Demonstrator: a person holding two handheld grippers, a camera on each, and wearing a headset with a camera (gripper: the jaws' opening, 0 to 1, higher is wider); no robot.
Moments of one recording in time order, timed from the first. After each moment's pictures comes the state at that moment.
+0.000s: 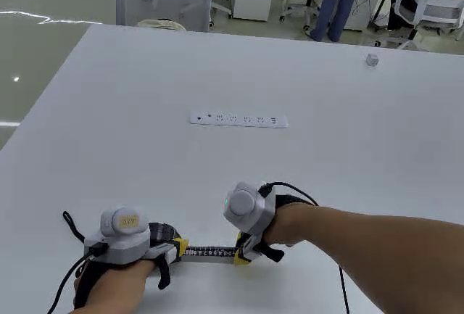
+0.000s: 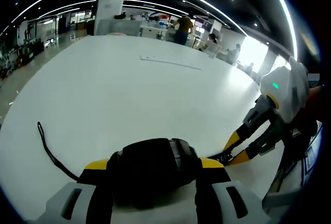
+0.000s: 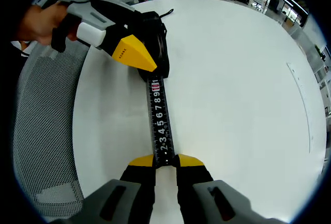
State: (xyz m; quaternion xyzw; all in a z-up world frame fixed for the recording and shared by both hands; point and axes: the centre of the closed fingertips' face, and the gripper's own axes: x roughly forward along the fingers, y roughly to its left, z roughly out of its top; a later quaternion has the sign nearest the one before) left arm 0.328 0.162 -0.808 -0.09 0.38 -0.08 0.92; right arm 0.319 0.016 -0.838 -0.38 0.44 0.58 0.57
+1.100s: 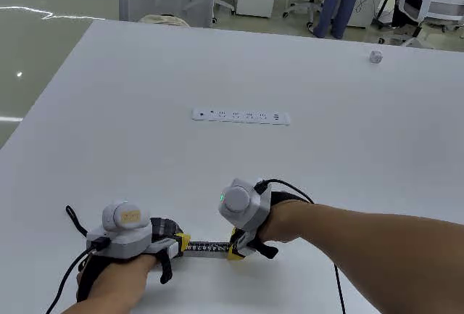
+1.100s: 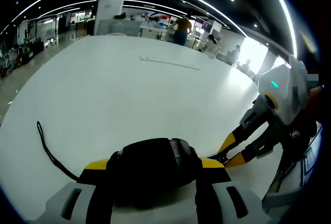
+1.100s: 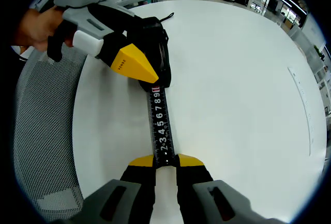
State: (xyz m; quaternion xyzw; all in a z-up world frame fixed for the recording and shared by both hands) left arm 0.328 0.162 -0.808 -0.09 0.38 -0.08 0.92; right arm 0.318 0.032 -0.839 -0.37 0.44 0.58 0.58
